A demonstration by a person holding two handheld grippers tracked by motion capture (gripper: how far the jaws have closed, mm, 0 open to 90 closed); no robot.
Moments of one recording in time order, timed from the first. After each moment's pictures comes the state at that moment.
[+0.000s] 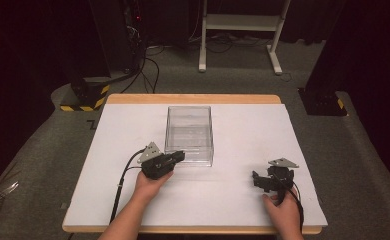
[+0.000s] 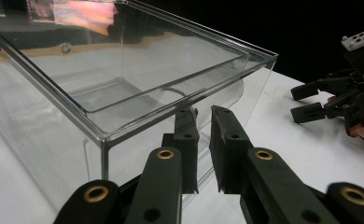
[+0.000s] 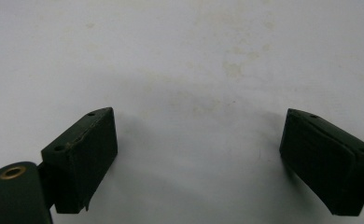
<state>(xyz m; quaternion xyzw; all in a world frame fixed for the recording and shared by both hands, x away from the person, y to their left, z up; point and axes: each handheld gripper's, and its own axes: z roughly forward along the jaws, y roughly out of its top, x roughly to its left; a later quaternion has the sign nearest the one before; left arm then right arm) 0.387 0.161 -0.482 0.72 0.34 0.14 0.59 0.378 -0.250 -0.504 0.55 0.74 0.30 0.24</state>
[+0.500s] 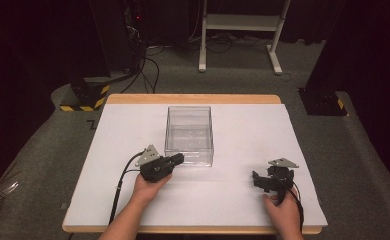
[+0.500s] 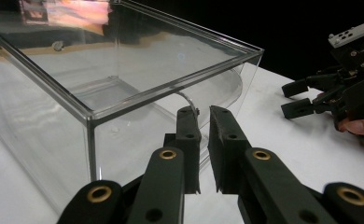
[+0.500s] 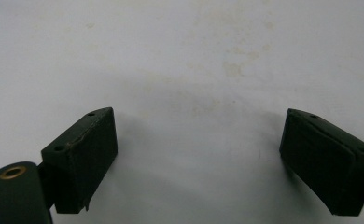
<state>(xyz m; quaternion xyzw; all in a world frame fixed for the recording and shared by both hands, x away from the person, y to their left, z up) 0.378 0.164 -0.483 0.72 0.33 0.13 0.59 0.378 -0.250 -0.504 0.55 0.74 0.30 0.24</state>
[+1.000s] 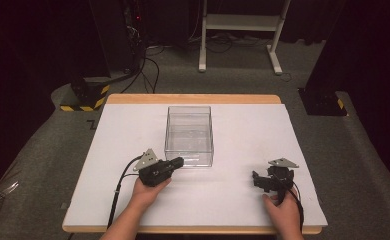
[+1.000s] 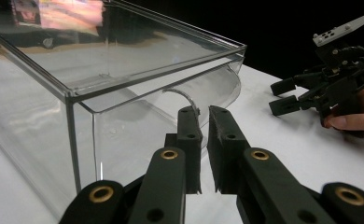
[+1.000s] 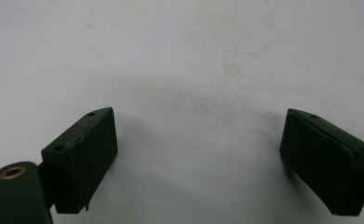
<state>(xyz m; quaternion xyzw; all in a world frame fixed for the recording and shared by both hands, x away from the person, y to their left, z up) 0.366 0.166 -0.485 0.72 0.32 0.13 0.60 0.378 -0.250 -0.504 0.55 0.74 0.30 0.24</state>
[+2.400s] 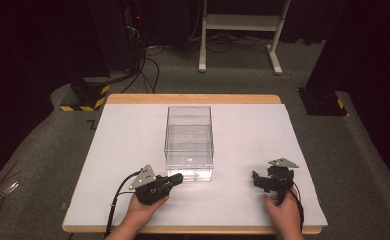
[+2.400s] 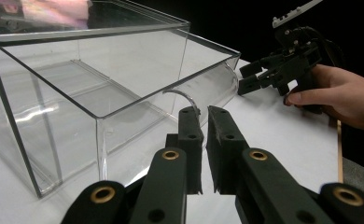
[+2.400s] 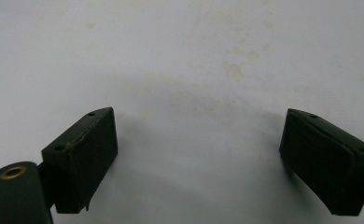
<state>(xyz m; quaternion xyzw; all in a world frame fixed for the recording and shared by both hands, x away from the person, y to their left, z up) 0.316 0.165 -0.483 0.73 0.31 0.12 0.59 0.378 -0.250 -0.504 0.55 0.74 0.30 0.24</state>
